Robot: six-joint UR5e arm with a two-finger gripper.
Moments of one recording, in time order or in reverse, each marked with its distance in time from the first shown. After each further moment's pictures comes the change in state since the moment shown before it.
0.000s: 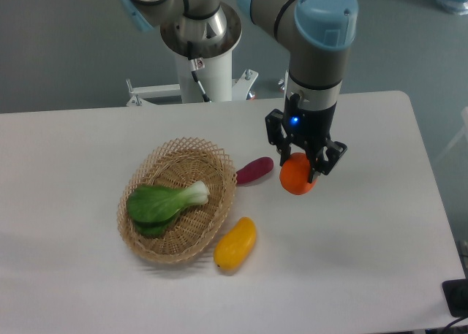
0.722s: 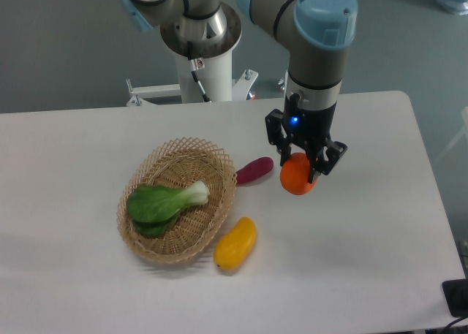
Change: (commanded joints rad) arm -0.003 -0.015 0.008 0.012 0.005 -0.003
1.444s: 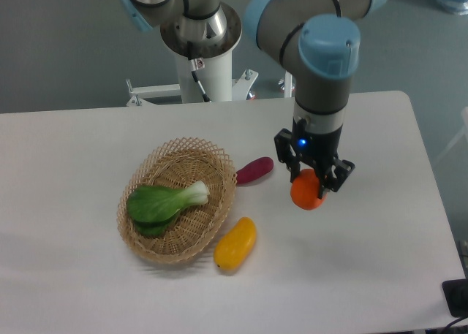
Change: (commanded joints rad) arm -0.002 -0.110 -0.015 0.153 0.156 -0.015
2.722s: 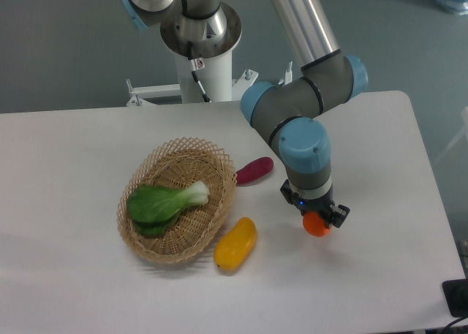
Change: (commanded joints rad) arm -0.067 -0.193 -0.086 0.195 0.232 -0.060
